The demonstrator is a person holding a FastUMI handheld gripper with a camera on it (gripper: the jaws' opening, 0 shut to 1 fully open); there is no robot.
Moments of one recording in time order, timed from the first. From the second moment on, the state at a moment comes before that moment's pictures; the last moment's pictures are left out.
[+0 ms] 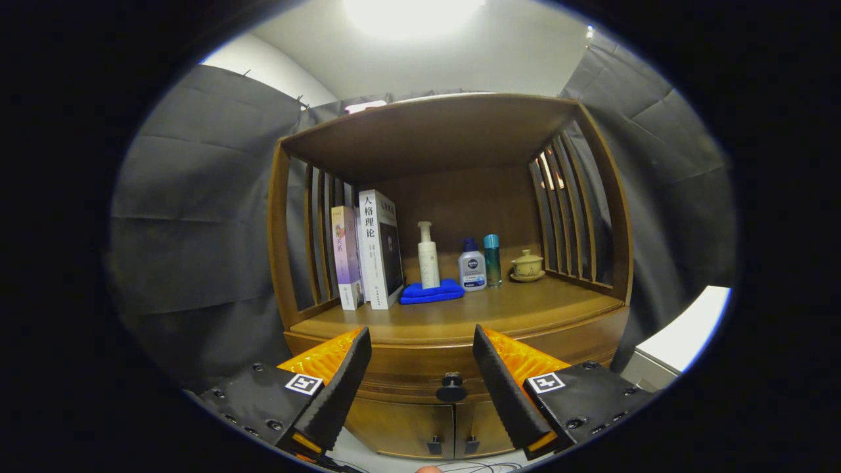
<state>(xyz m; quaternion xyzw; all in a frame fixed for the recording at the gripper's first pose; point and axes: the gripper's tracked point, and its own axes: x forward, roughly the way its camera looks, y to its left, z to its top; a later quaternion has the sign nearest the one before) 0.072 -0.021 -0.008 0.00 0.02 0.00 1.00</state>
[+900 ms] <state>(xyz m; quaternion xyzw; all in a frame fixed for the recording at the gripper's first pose) 0.131 -0.049 -0.129 0.00 0.15 -0.02 0.99</state>
